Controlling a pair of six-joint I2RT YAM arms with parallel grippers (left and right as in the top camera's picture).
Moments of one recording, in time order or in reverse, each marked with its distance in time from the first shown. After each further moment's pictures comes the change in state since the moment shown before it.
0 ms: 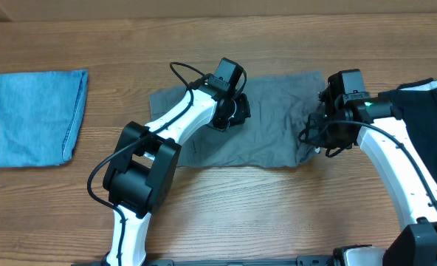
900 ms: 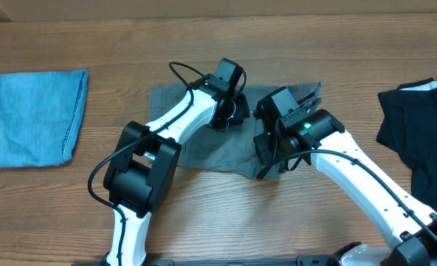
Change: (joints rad) left arm 0.000 0.004 0.000 -0.012 -0.028 0.000; right arm 0.402 0.000 0.000 0.061 0.047 -0.080
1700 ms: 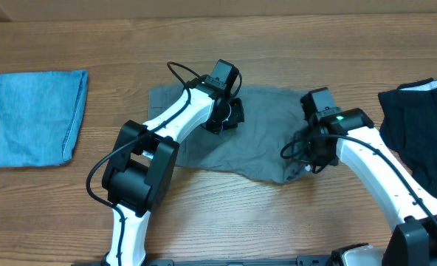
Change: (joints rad) left arm 0.018 0.001 0.000 -0.080 -0.002 0.080; right arm -0.273 0.000 -0.133 -0.045 0.075 0.240
